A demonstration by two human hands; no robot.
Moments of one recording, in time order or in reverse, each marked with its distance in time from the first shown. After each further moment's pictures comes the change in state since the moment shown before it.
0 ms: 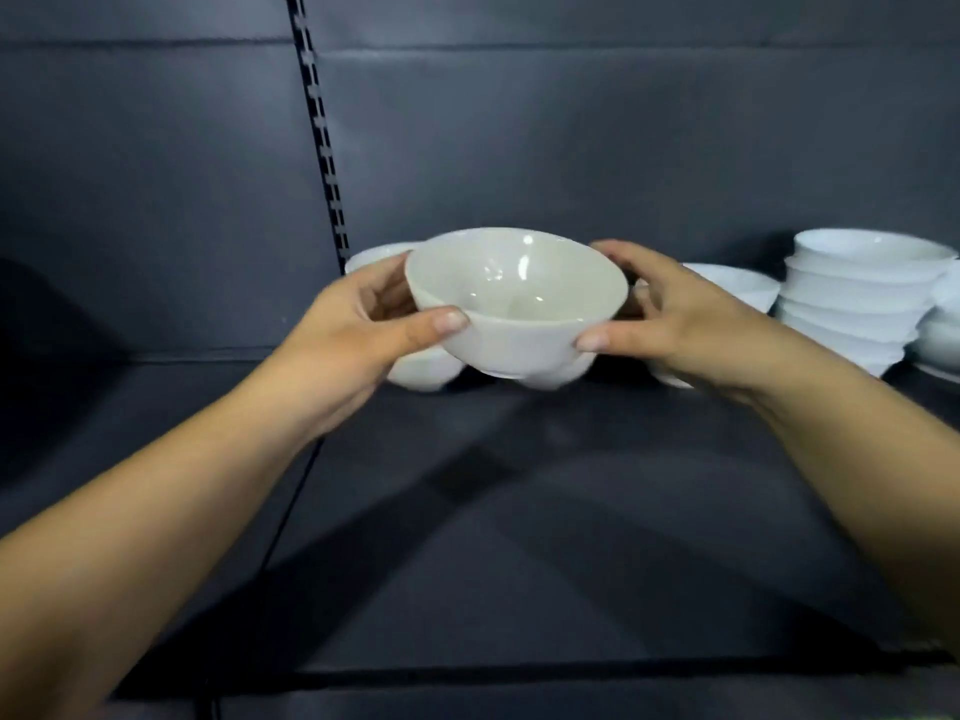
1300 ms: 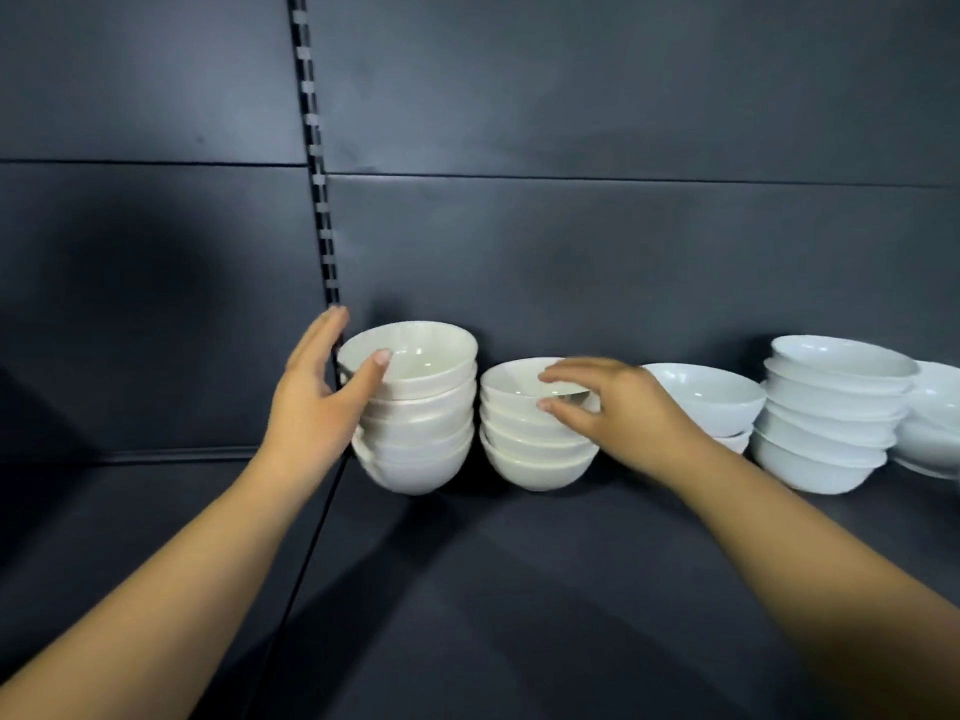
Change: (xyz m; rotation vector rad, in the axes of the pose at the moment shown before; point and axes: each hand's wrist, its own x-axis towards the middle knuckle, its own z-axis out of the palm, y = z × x) left_hand 0.045 -0.021 -0.042 0.451 0.559 0.038; right_hand 0.050 0.014 0.010 -0.784 0.300 0.002
